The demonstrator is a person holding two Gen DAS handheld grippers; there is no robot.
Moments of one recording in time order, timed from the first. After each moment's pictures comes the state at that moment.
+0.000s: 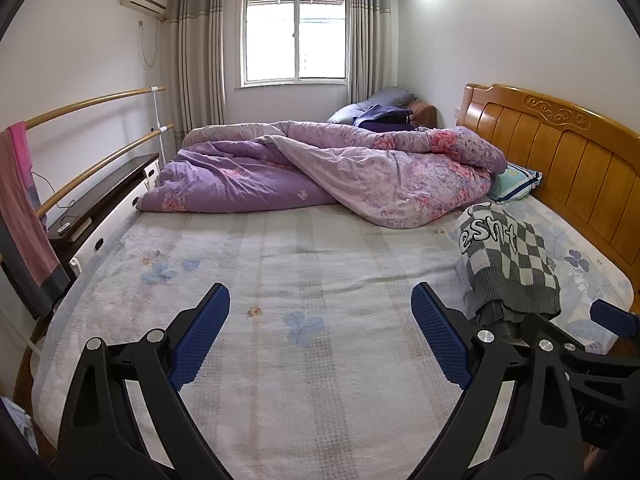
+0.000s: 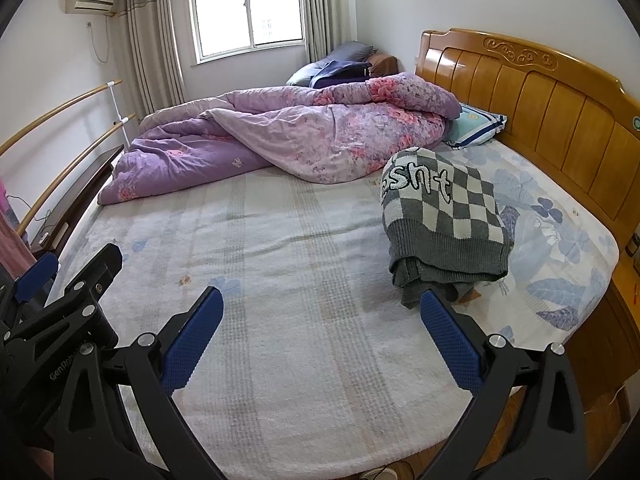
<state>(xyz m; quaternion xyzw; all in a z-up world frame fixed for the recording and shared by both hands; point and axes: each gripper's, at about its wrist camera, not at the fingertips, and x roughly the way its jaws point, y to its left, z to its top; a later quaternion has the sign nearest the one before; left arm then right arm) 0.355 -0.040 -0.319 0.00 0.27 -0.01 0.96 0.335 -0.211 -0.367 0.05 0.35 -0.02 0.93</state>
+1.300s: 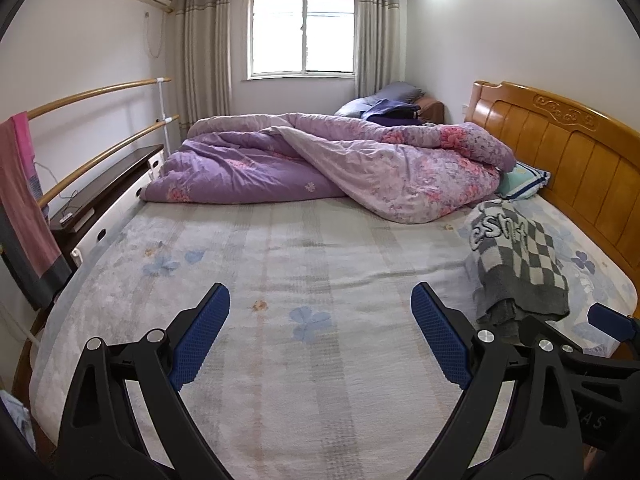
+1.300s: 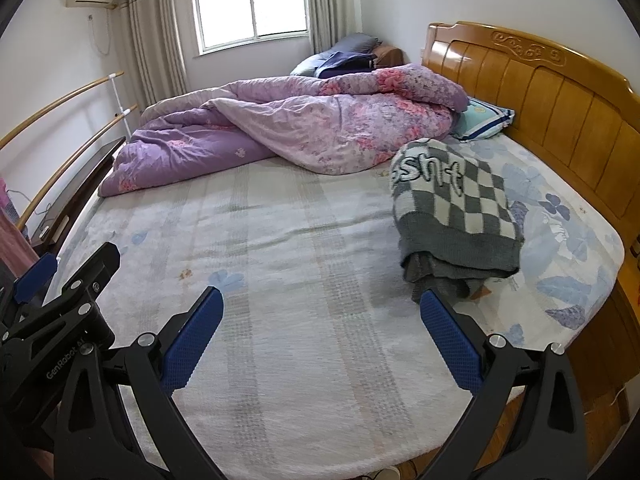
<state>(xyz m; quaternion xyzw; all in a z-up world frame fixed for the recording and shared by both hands) 0.368 -0.025 -0.343 -0.01 0.28 0.01 0.96 0.351 -0.194 -0.381 0.05 0.37 -0.01 0.93</state>
